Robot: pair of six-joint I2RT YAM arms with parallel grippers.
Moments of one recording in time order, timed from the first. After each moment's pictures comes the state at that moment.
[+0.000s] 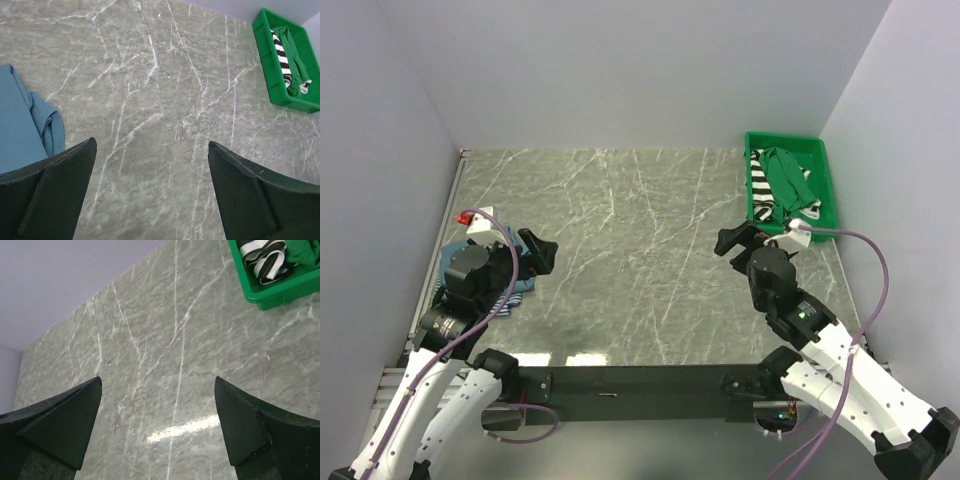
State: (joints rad) left arm -0.34 0.53 0.74 -0.48 -0.08 -0.47; right arm 0.61 0.65 0.60 -0.27 0.64 0.79
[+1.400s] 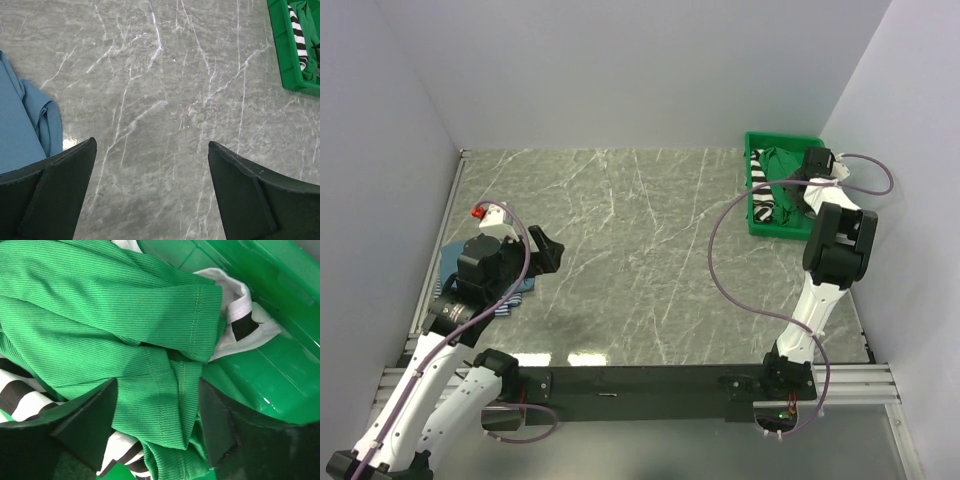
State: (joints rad) left arm -0.34 0.62 0.74 -0.48 -0.06 -0.46; right arm -0.26 2.08 1.54 -0.31 0.22 0.72
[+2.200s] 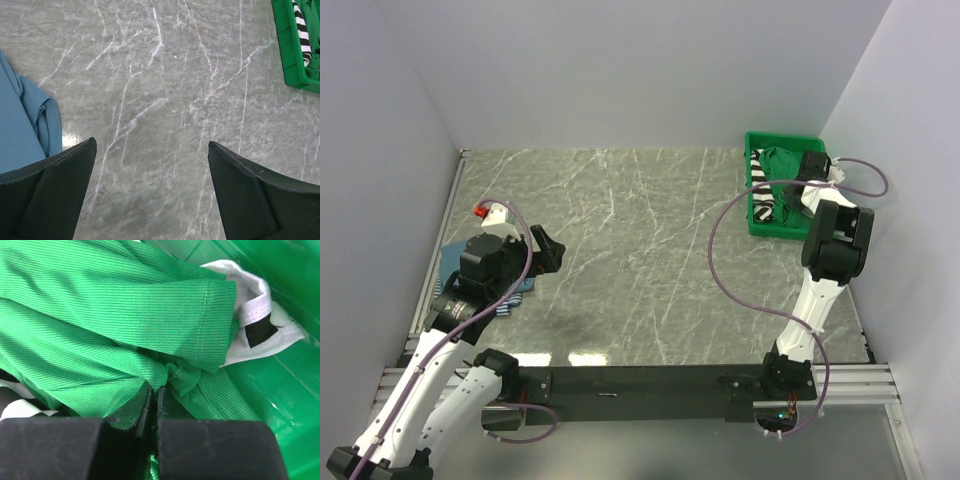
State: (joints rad) left arm -0.34 0.64 0.74 -0.48 -0.05 -0.46; right arm -0.26 2.13 1.54 -0.25 0.19 0.73
